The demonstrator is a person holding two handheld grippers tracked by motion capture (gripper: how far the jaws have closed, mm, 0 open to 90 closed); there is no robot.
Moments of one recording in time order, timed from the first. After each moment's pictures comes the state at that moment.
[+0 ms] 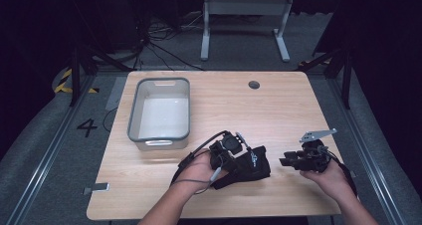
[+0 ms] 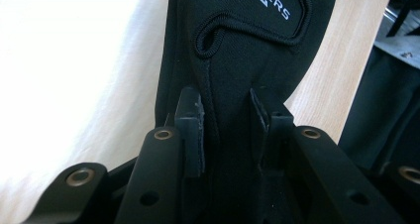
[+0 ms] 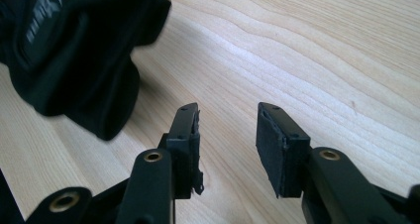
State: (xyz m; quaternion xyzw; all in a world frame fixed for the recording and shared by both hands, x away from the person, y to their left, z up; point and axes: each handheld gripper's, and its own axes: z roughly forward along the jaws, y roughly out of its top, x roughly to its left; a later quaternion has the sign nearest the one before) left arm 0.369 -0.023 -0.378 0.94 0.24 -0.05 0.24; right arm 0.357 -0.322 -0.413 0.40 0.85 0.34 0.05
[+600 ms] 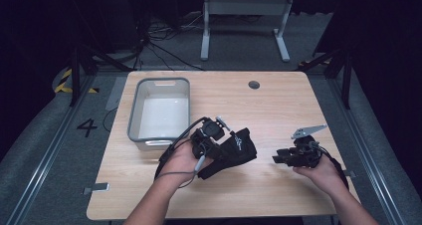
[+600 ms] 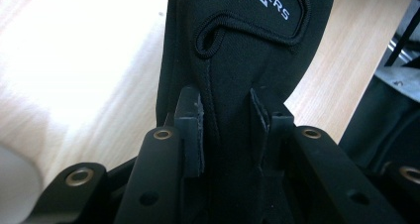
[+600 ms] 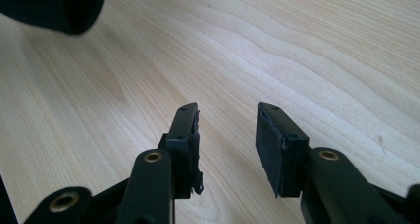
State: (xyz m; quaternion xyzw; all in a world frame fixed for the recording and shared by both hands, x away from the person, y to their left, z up) left arm 0.378 0.023 -0.341 0.91 0.31 -0.02 0.26; right arm 0.372 -0.305 -0.415 0.38 0.86 0.34 0.03
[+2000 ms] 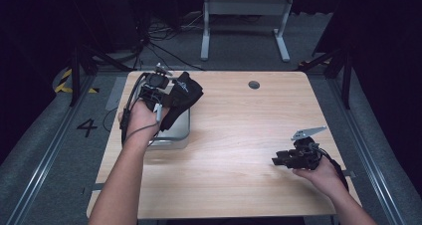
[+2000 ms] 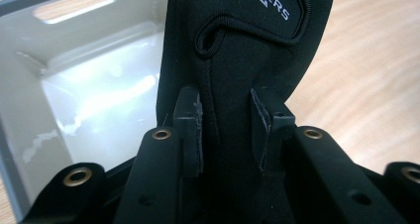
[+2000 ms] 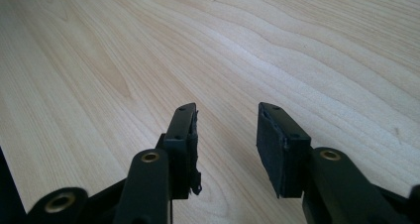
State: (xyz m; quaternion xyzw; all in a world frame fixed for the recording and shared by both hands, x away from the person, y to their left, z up) left arm 0.472 0.140 -0.294 0.80 0.52 0.10 0.29; right arm 0.367 -0.306 -0.419 0.39 0.85 0.34 0.02
